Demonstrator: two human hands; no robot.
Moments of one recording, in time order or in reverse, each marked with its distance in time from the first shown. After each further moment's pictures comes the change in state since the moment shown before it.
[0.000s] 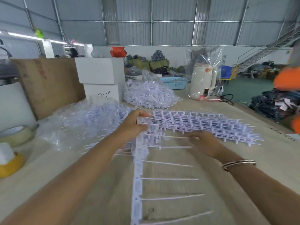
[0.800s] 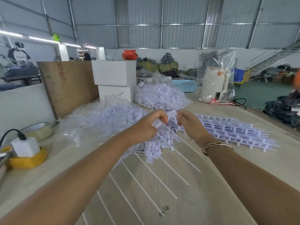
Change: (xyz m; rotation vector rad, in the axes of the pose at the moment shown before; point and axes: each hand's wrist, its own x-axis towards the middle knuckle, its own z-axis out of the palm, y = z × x) left_hand -0.020 0.015 -0.019 0.083 -0.262 0.155; right_hand 0.038 -0.089 0.027 0.504 0.160 -0.084
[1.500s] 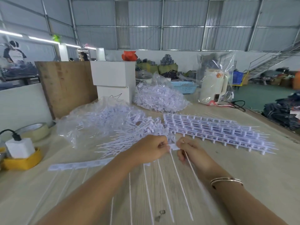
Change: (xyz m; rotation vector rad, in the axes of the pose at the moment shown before) left_hand -0.007 -0.022 0.042 0.369 -0.071 -0.077; right_hand -0.061 0.040 0.002 0.284 -0.261 -0.015
